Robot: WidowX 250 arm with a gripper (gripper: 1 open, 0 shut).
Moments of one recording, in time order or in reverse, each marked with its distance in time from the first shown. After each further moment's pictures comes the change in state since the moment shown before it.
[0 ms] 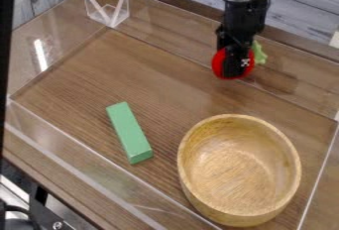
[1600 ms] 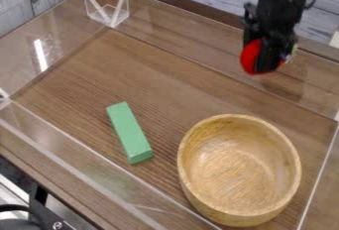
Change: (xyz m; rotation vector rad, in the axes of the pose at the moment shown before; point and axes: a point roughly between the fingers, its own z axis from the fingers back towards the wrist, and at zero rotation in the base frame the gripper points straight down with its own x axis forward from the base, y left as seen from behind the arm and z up) arm 0.024 -0.047 0.047 0.110 -0.044 0.177
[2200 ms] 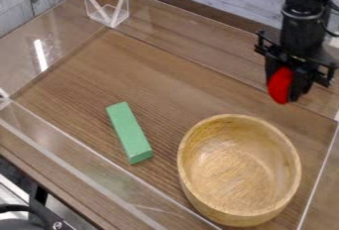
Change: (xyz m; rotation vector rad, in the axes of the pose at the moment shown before) arm 0.008 -0.052 -0.029 -0.054 -0.043 0.273
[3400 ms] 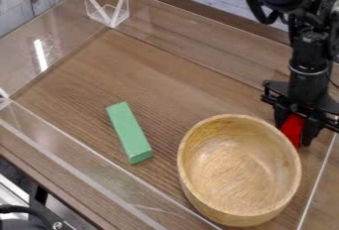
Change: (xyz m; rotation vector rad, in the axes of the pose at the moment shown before) arm -0.004 -0.012 -0.052 -0.049 -0.003 0.183
